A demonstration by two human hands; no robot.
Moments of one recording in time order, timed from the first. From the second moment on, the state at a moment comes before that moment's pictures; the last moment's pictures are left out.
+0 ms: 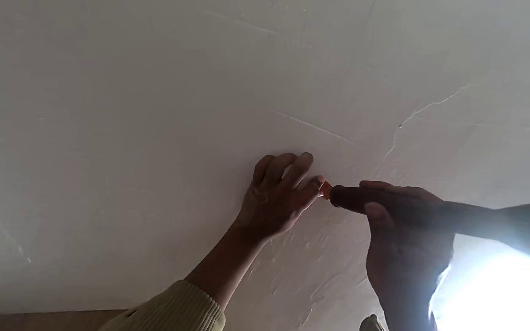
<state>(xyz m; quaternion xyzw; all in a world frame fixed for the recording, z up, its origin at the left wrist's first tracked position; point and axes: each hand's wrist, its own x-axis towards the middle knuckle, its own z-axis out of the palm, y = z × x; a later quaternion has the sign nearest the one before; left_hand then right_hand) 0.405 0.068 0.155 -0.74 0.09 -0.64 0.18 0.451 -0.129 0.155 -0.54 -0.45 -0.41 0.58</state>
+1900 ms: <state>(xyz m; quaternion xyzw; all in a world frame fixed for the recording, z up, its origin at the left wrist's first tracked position) 0.404 0.069 0.154 -0.74 0.09 -0.64 0.19 0.434 -0.129 0.127 -0.45 -0.47 -0.52 0.55</state>
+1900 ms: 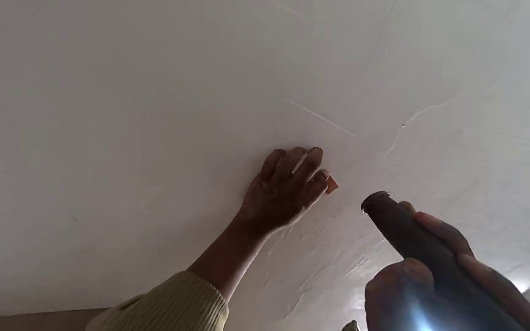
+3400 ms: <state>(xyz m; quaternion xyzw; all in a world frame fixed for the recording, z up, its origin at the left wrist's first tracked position) 0.331 -0.159 -0.282 -0.63 -0.47 0.19 -0.58 0.443 -0.440 -0.162 -0.62 0.24 -0.13 0.73</state>
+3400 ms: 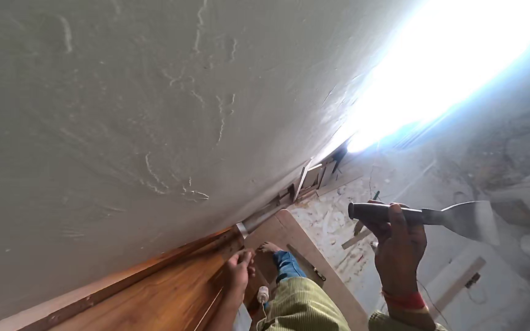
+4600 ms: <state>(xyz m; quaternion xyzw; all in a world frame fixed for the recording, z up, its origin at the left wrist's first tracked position) 0.167 -0.090 -0.305 -0.63 -0.47 0.21 -0.58 0.436 -0.327 -0.182 -0.71 -0.12 0.14 0.68</state>
